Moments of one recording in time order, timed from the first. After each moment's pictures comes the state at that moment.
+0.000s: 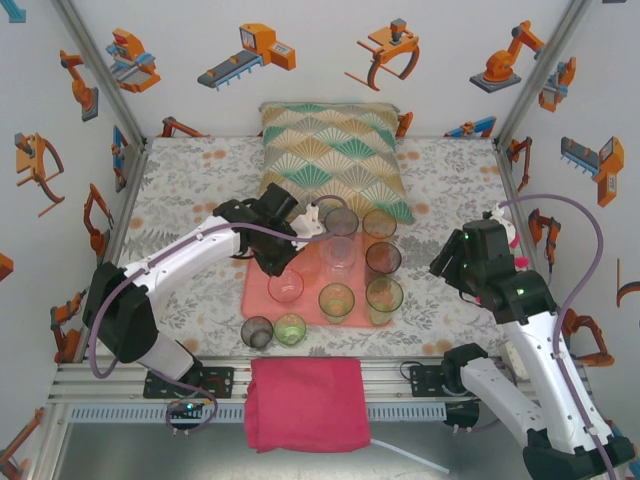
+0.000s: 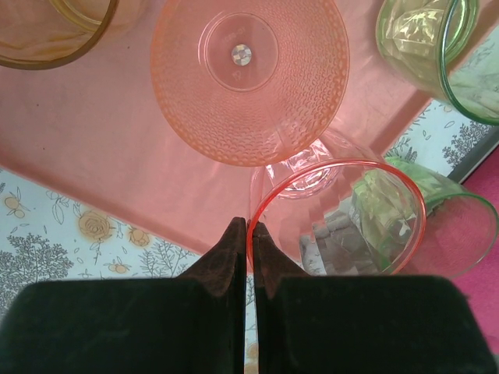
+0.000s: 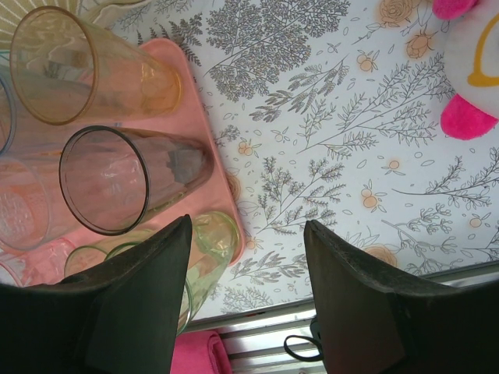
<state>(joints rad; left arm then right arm) -0.76 1.54 1.25 -0.91 0.15 0.34 0.31 0.75 0.97 -1.05 0.20 0.69</state>
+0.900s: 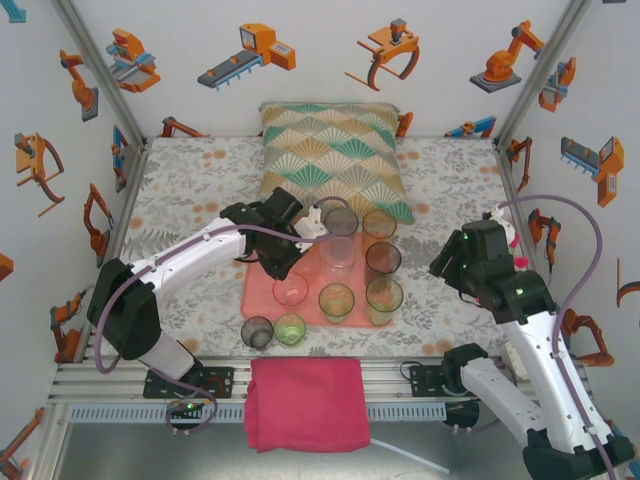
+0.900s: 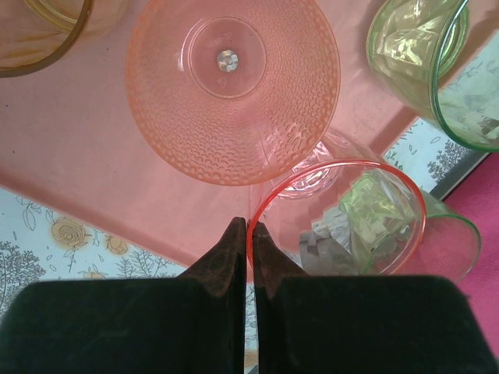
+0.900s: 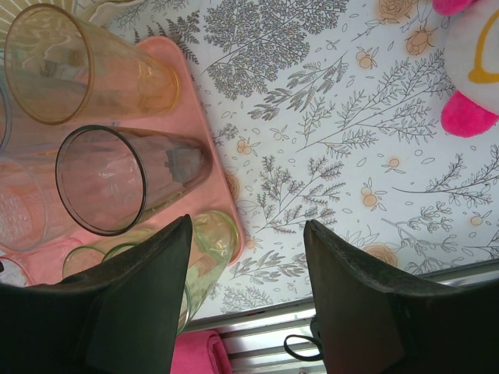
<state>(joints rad) -0.78 1.56 1.23 -0.89 0.15 0.27 0.31 0.75 0.96 -1.05 0.20 0.70</state>
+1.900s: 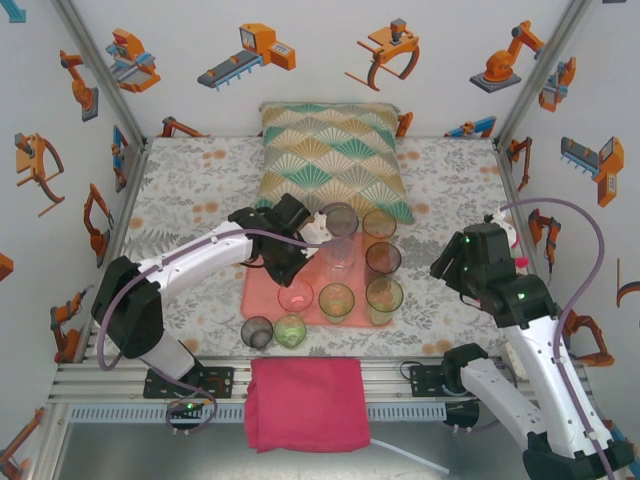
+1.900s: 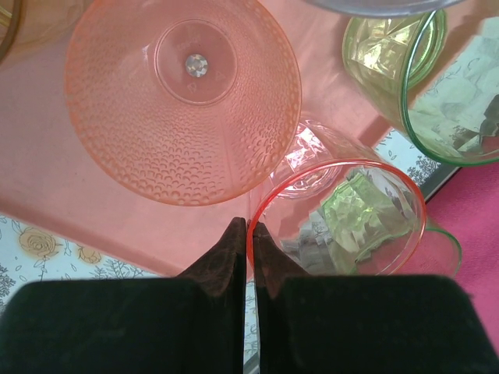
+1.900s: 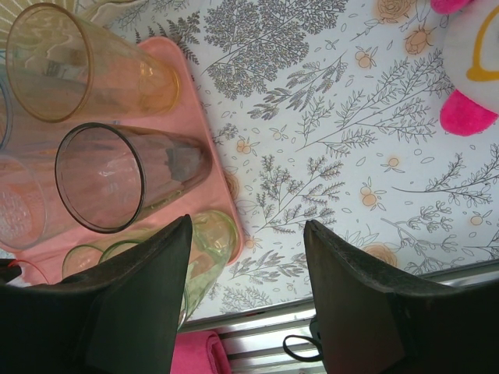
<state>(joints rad) -0.83 1.58 1.22 -0.87 0.15 0.22 0.31 0.72 0.95 -1.05 0.20 0.70</state>
